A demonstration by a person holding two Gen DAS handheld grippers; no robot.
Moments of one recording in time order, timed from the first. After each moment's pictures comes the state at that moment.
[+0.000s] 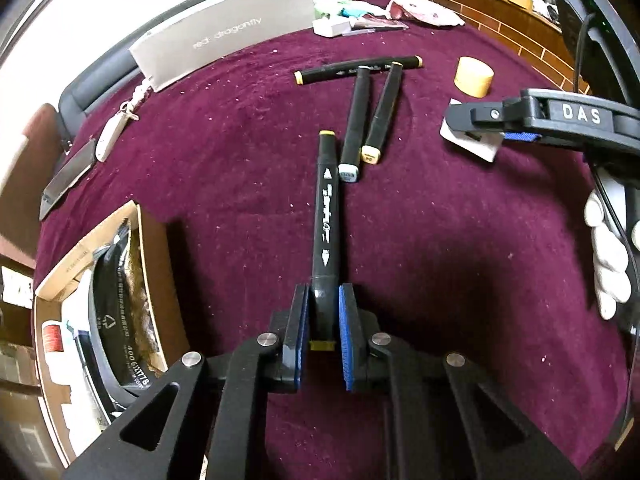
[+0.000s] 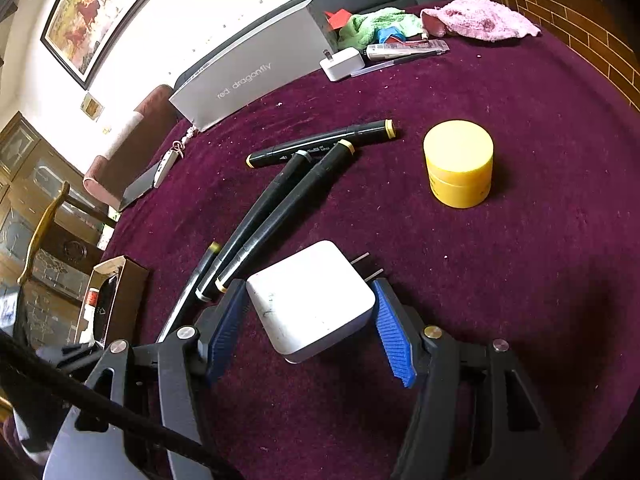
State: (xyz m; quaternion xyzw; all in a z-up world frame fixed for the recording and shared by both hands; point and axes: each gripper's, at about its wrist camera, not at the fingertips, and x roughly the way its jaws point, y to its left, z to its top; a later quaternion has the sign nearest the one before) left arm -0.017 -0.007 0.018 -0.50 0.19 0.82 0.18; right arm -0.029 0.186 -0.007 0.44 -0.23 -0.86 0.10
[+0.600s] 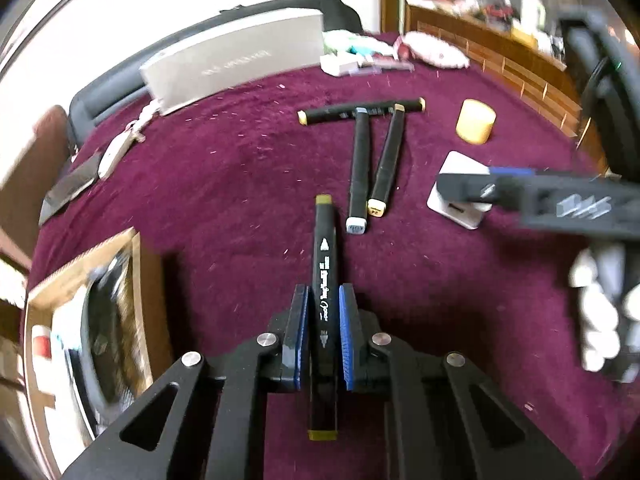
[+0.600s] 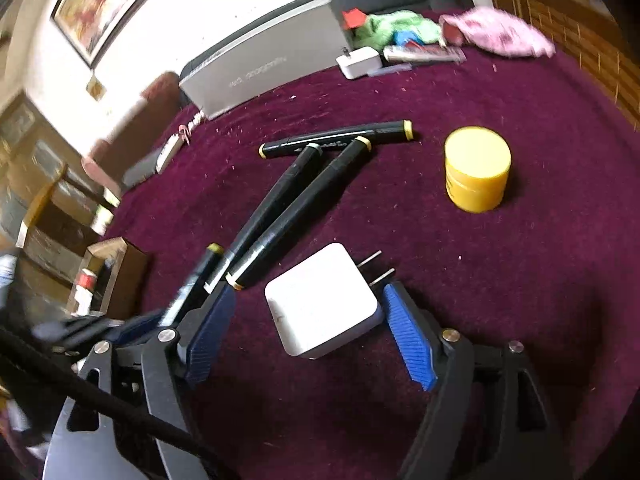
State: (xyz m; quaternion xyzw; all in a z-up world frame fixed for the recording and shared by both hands) left arm -0.013 -0.012 0.031 -0.45 0.13 0.86 0.19; right arm -0.026 0.159 -0.001 0.44 -0.15 -0.88 0.09
